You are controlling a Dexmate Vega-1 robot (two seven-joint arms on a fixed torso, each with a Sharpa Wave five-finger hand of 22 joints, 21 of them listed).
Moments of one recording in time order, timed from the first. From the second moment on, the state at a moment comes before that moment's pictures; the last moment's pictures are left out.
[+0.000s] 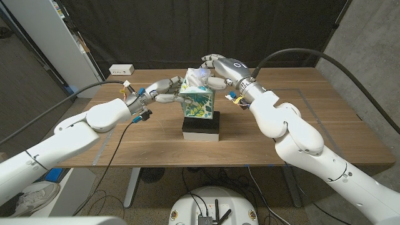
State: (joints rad) left arm 1.15 1.07 0.20 -2.08 -0.31 -0.09 -0.09; left_hand 1.03 0.08 0.27 -0.16 0.21 0.01 0.04 0.91 0.31 0.31 -0.08 0.43 0.40 0.53 -0.05 0.25 0.25 0.51 -0.03 0.26 0.18; right arm -0.93 -0.71 -0.62 -2.44 -0.87 -0.41 0.11; right_hand 0.68 0.08 0.58 -0.19 0.19 0.68 -0.03 0.32 0.21 0.32 -0.08 0.20 0.19 0.16 -0.04 0.22 0.19 0.39 -0.04 0.21 0.17
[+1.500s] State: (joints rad) left arm 1.13 1.06 0.20 -2.04 -0.33 -0.11 -0.11; left_hand 1.01 0.08 0.28 -0.16 0.21 0.01 0.03 0.92 0.31 0.31 -0.08 0.42 0.40 0.53 -0.05 0.24 0.25 0.51 -0.04 0.26 0.18; right arm -0.96 -0.59 -0.64 -2.27 -1.07 -0.28 -0.21; right_hand 0.97 0.08 0.54 -0.18 0.18 0.94 -0.06 0.51 0.30 0.44 -0.14 0.21 0.20 0.22 -0.04 0.23 0.20 0.45 -0.04 0.22 0.17
